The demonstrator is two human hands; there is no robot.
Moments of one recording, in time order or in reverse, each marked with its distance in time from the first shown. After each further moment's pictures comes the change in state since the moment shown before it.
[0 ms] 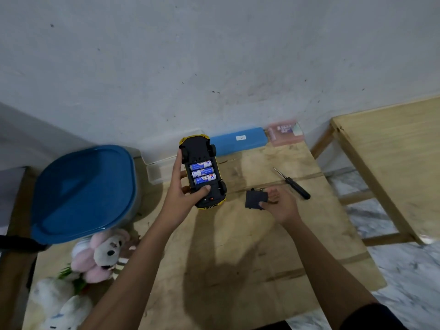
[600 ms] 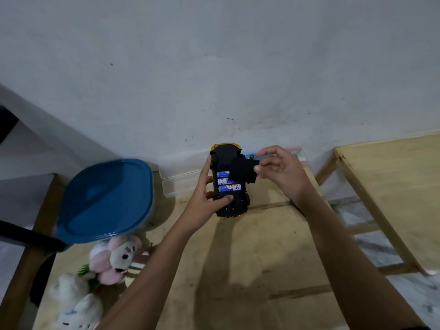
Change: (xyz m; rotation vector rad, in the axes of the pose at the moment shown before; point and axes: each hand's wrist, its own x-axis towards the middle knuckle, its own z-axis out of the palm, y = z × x) left_hand -0.005 0.033 0.018 -0.041 -0.145 -0.005; right_hand -0.030 -0.156 -0.058 0.420 -0.221 -0.460
